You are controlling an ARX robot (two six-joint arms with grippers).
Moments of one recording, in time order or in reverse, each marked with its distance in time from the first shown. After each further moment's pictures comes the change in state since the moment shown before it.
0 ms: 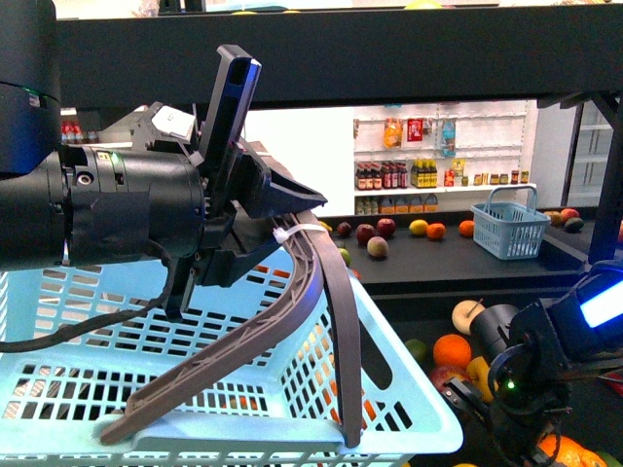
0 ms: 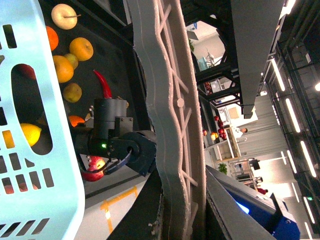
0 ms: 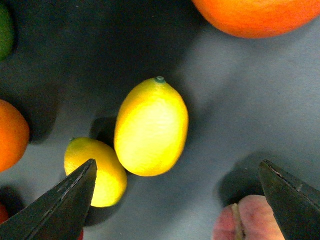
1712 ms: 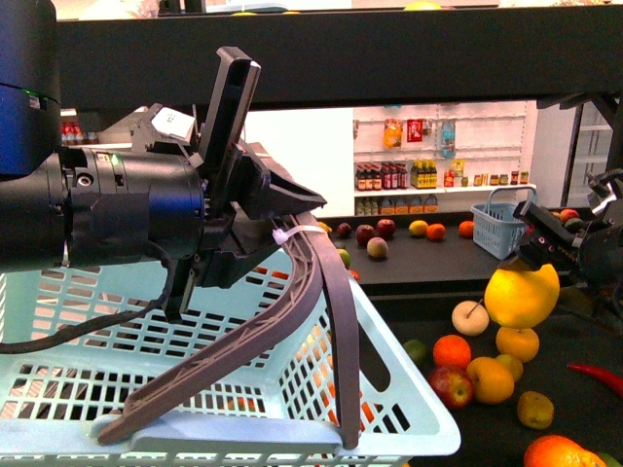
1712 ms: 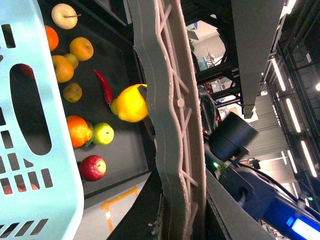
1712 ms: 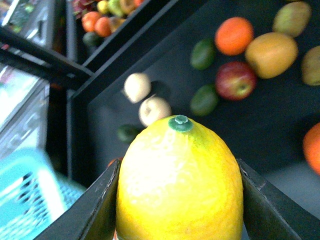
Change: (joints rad) left arm 0.000 0.000 0.000 0.000 0.000 0.000; right arm -0.113 -0.800 -0.732 0.613 -0.304 -0.425
